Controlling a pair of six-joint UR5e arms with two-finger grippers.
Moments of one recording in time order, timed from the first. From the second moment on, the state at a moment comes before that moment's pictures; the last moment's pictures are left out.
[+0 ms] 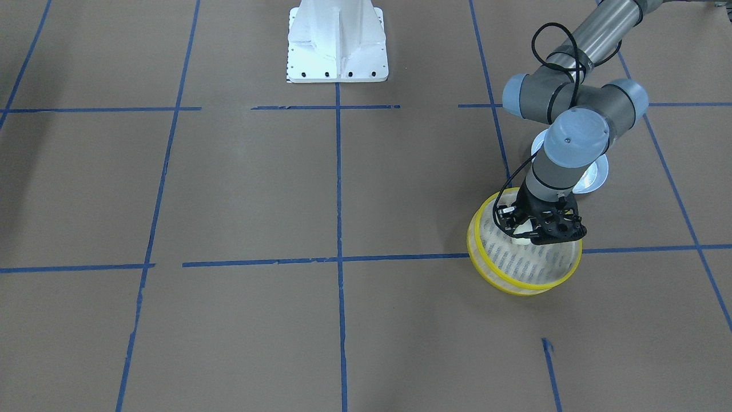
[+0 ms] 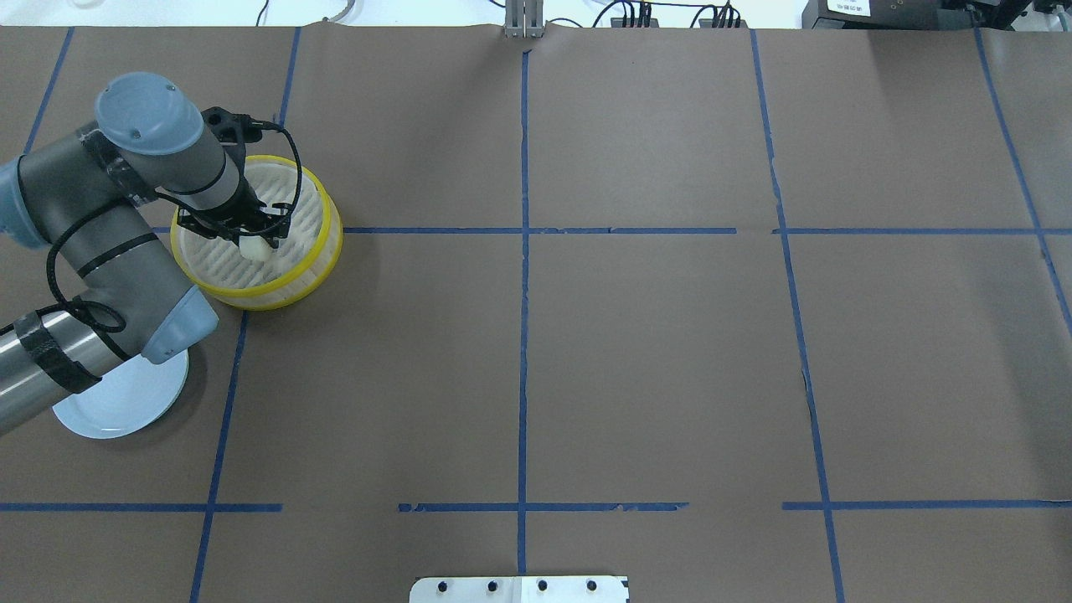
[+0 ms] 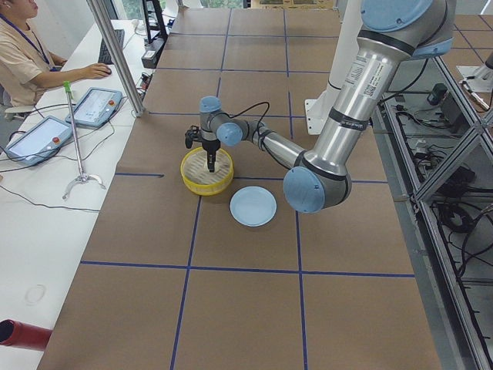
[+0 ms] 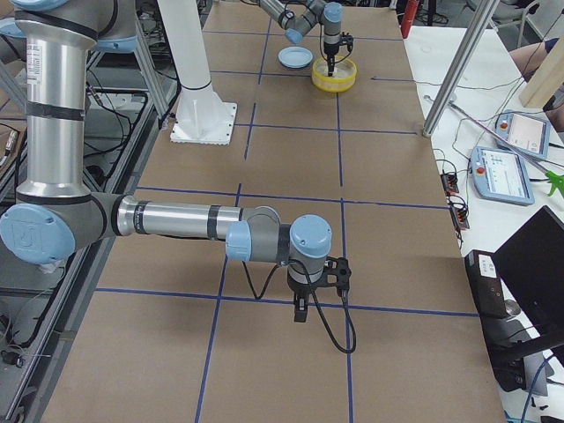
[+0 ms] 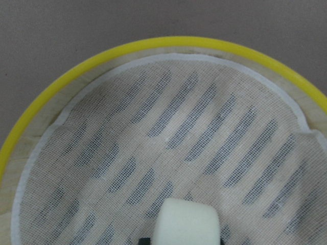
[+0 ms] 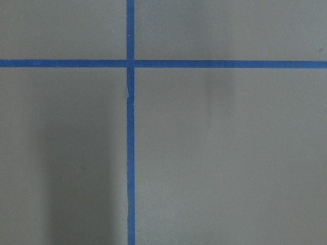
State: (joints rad) left arm -0.83 -2.01 -1.54 -1.74 -1.99 -0.96; right arm 1.57 -1.68 1.65 -1.57 2.29 0.01
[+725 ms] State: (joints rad) left arm -0.96 -1.99 -1.58 -1.73 -2.05 -0.84; right arm 1.57 -1.68 1.65 -1.57 2.29 0.01
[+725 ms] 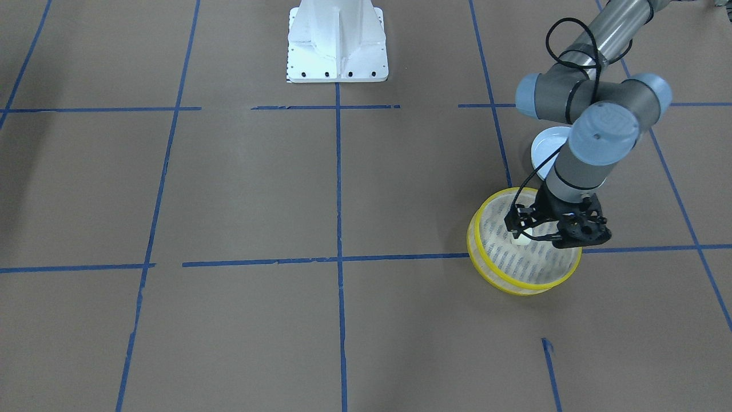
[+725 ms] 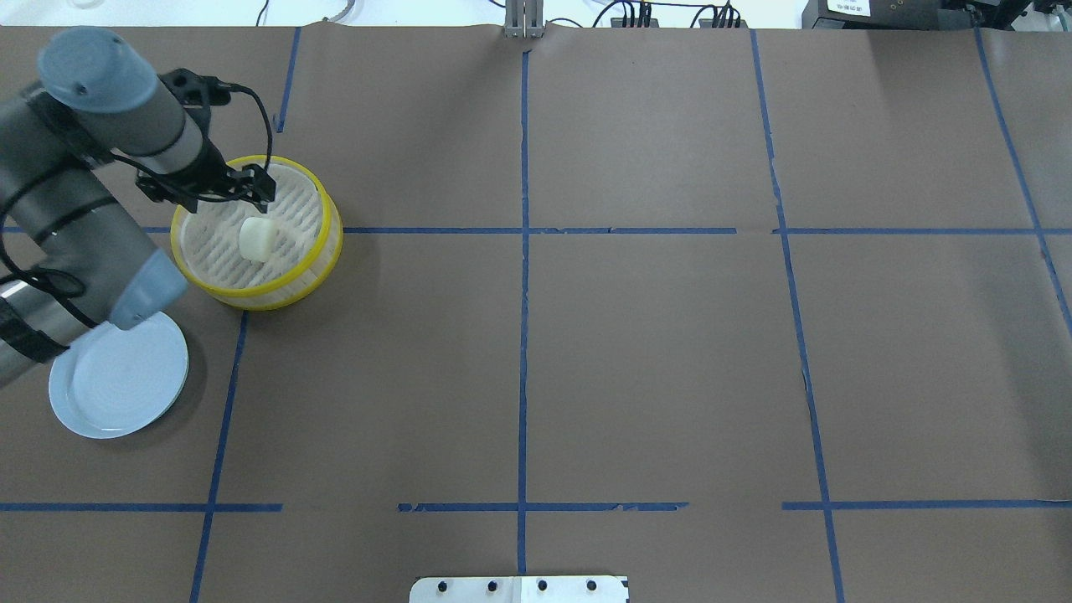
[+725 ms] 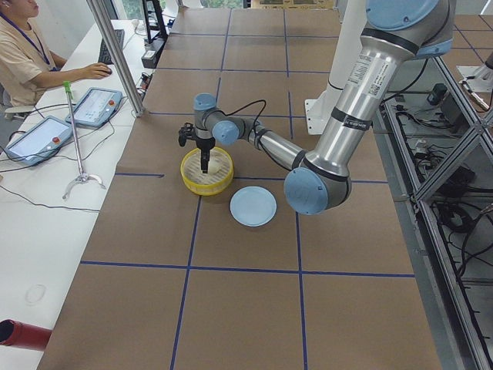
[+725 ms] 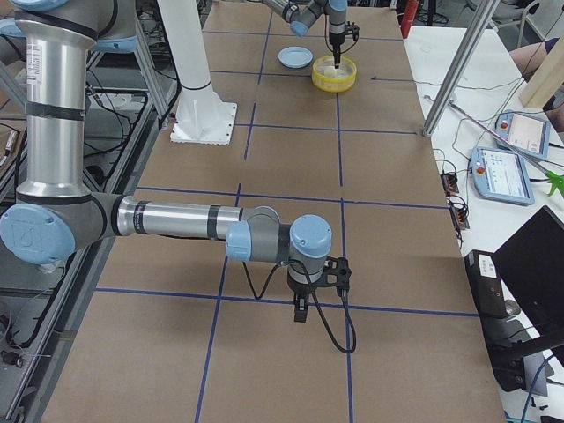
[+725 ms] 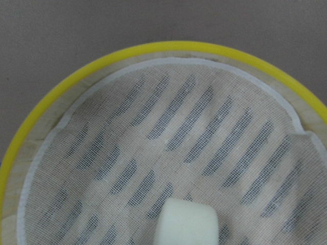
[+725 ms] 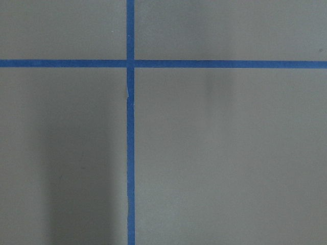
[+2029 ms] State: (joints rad) left arm -1.71 -1.40 -1.78 -1.70 -2.25 0.13; right arm 1.57 -1.68 1.65 -1.57 2.29 0.01
